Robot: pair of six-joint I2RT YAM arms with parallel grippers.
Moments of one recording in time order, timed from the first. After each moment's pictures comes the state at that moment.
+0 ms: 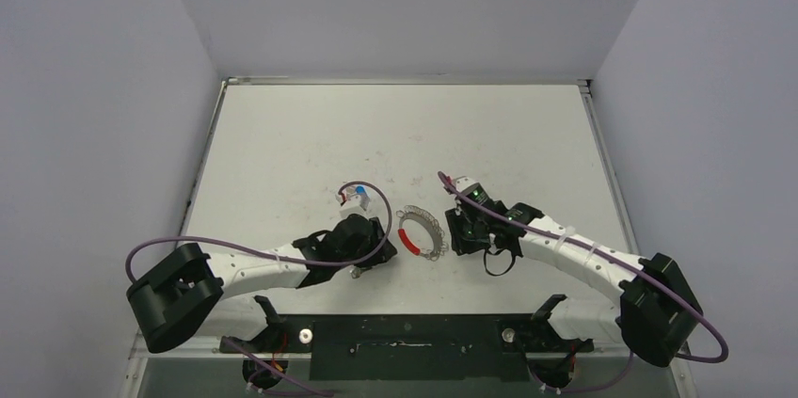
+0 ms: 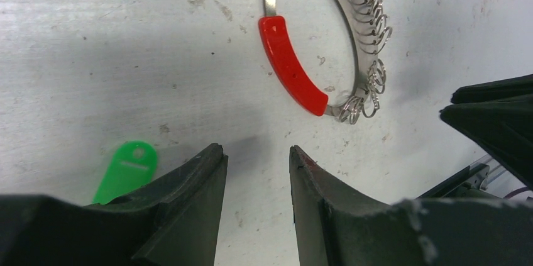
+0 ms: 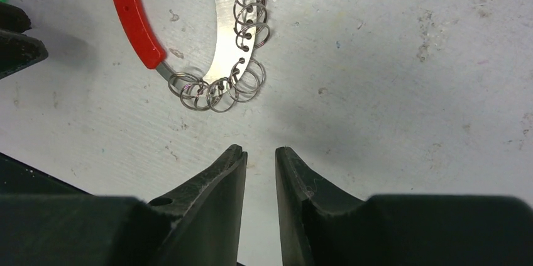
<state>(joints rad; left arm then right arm) -0.95 1.27 0.44 0.09 -0.18 -1.03 0.72 1.21 0.71 -0.55 0.01 0.34</state>
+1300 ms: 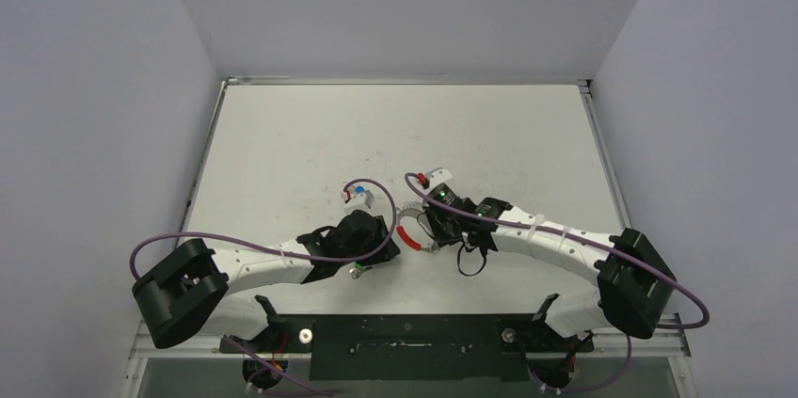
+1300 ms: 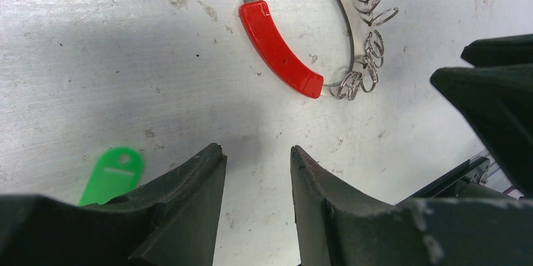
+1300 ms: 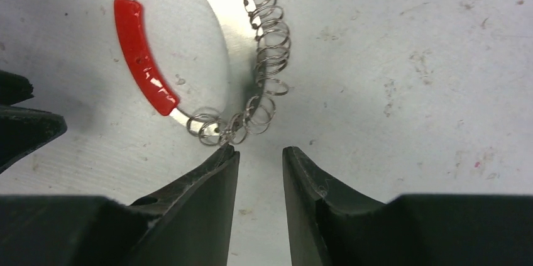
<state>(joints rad) -0.95 1.32 0.49 0.06 -0.14 -1.02 0.91 1.40 0.87 -0.54 0.31 0.34</state>
